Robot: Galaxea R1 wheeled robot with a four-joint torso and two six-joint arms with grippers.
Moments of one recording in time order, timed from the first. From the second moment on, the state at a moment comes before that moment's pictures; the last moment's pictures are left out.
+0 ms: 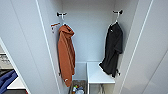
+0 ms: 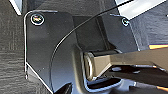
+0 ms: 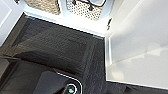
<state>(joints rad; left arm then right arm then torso) 1.59 3.02 -2.75 0.63 -0.26 -0.56 -1.13 2.94 -2.71 -1.08 -0.17 0.81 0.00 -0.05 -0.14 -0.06</state>
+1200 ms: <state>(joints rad) 1.57 3.02 -2.75 0.64 -0.26 -0.56 -1.54 2.89 -2.62 -0.68 0.13 0.81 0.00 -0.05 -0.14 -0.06</state>
